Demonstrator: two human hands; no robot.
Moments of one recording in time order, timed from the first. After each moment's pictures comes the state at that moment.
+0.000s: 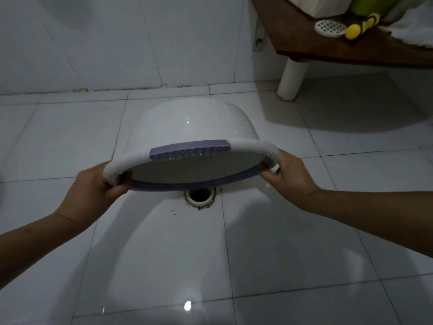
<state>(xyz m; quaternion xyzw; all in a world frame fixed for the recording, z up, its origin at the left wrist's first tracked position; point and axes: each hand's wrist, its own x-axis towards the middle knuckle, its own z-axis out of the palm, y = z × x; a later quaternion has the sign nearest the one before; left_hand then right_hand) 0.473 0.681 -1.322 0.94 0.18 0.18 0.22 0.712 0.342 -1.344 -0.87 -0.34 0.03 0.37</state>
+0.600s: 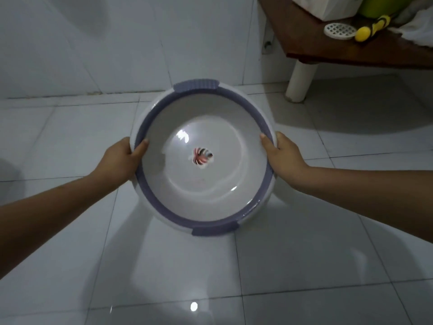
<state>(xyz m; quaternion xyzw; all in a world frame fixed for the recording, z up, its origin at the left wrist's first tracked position) 0.532 0.699 -1.311 0.88 0.33 0.11 0.32 0.728 0.392 -1.326 -0.87 -0.17 0.12 0.45</state>
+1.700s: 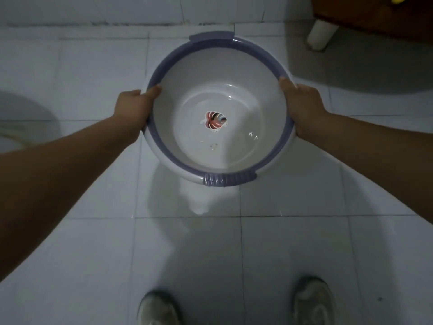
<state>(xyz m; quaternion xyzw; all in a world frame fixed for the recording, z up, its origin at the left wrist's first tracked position) 0.522 0.677 -1.220 0.69 0.50 0.08 0.52 0.707 0.405 -1.221 -0.84 0.01 0.23 0.49</state>
